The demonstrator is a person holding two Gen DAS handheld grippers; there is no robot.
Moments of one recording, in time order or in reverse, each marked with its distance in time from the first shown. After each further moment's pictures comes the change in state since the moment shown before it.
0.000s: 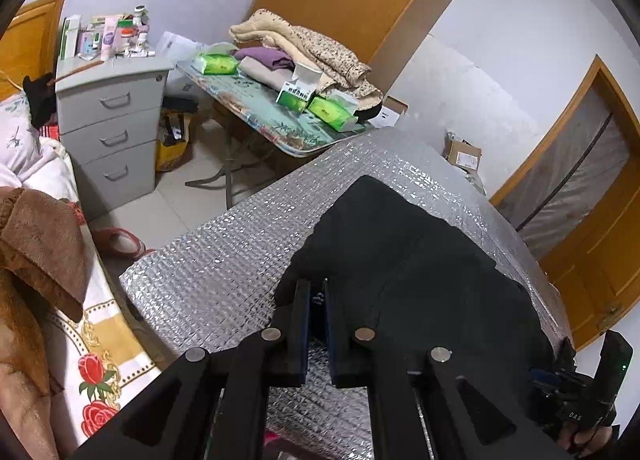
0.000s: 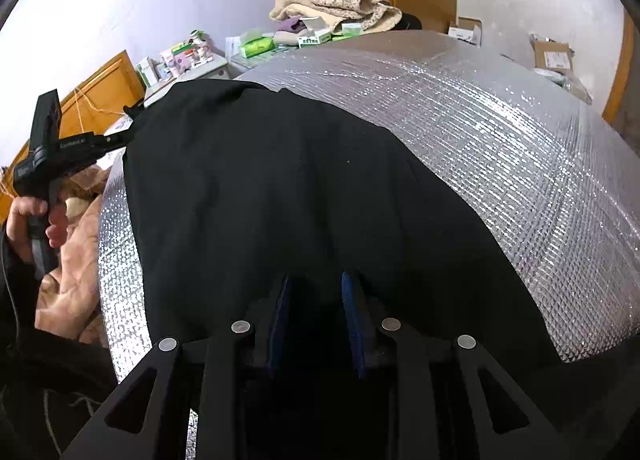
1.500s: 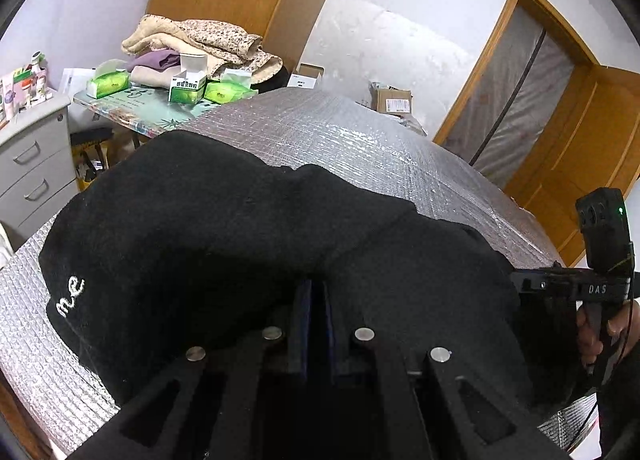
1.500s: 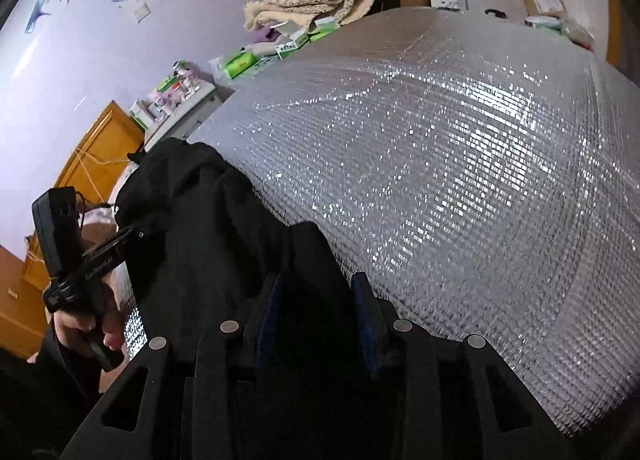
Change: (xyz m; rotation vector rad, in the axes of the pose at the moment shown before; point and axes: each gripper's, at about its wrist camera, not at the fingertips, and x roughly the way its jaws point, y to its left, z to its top) left arm 0.057 -0.104 -0.027 0.284 0.066 -0.150; right arm 0.034 -0.053 0.065 0.204 0.032 0.148
